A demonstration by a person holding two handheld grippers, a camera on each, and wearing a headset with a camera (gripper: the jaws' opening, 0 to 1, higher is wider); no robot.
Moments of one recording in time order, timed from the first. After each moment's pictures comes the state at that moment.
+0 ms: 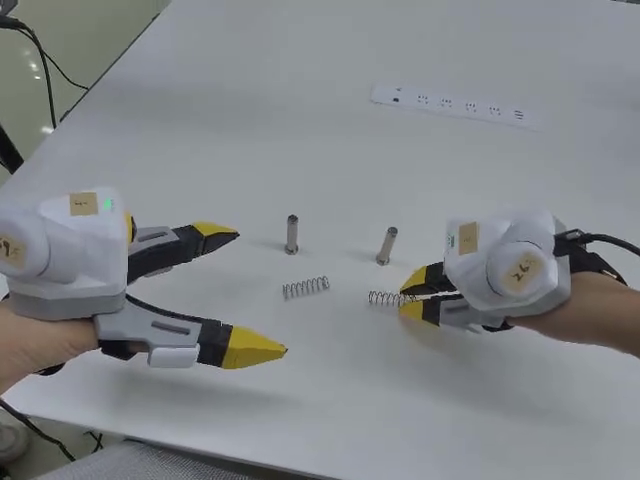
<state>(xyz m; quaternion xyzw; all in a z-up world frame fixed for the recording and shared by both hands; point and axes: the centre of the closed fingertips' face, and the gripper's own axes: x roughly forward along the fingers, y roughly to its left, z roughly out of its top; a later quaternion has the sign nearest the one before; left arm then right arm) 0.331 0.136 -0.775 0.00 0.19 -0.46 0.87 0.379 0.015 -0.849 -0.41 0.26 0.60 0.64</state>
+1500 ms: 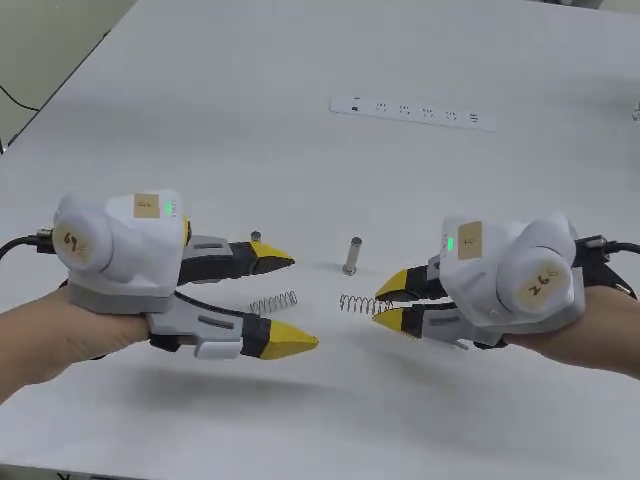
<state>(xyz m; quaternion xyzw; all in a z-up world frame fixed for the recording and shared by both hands) 0.348 0.065 -0.773 0.04 0.17 -0.56 0.81 0.354 0.018 -0.801 -0.37 0.24 0.59 0.68</state>
